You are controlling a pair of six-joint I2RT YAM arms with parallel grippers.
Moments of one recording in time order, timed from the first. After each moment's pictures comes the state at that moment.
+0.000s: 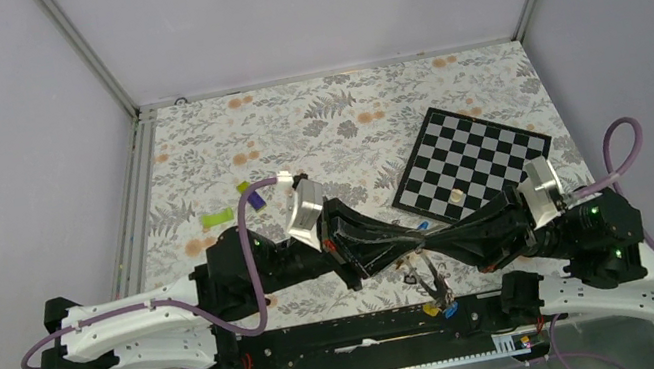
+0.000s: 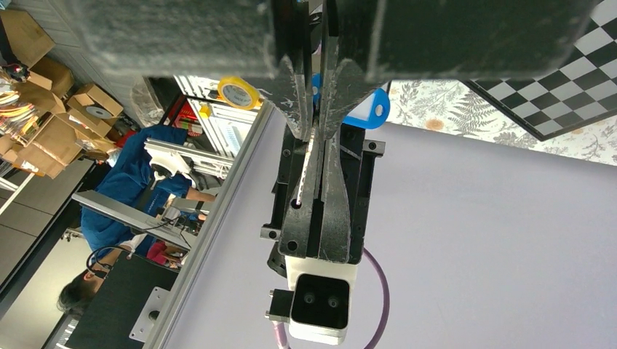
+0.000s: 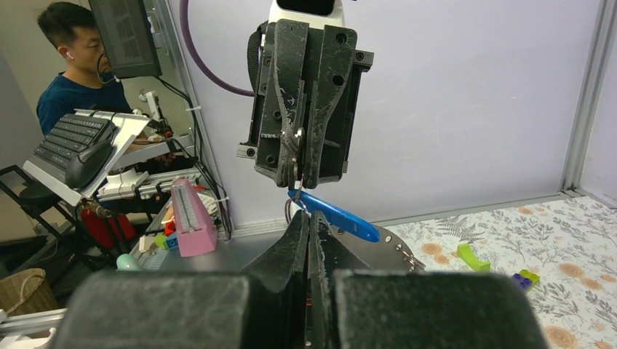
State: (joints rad) left arm -1.45 1.03 1.05 0.35 0.07 -0.36; right arm 1.23 0.38 0.76 0.06 -0.20 0.25
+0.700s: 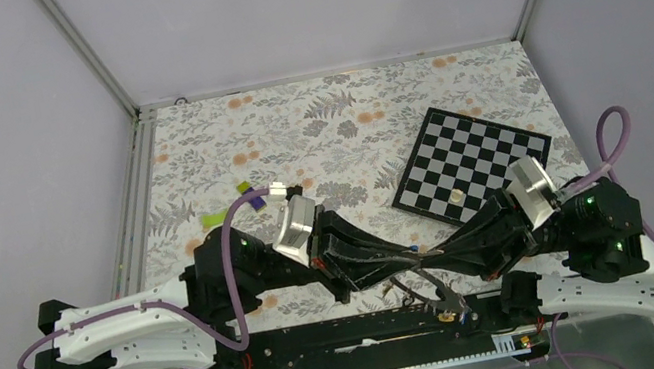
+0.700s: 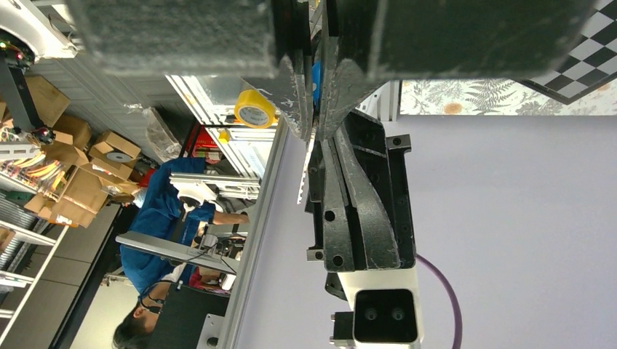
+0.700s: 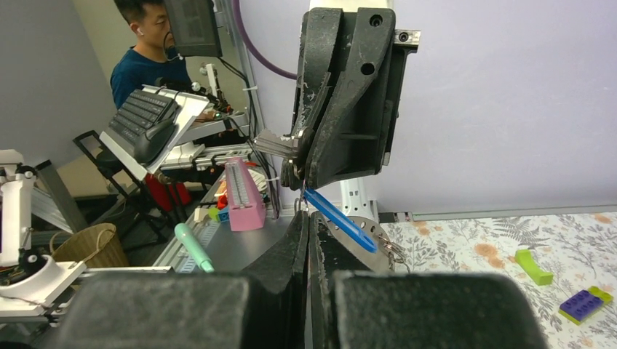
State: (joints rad) left arm -1.45 1.00 1.07 0.33 0.23 -0.29; right arm 1.23 0.47 0.86 0.01 -0.36 0.31
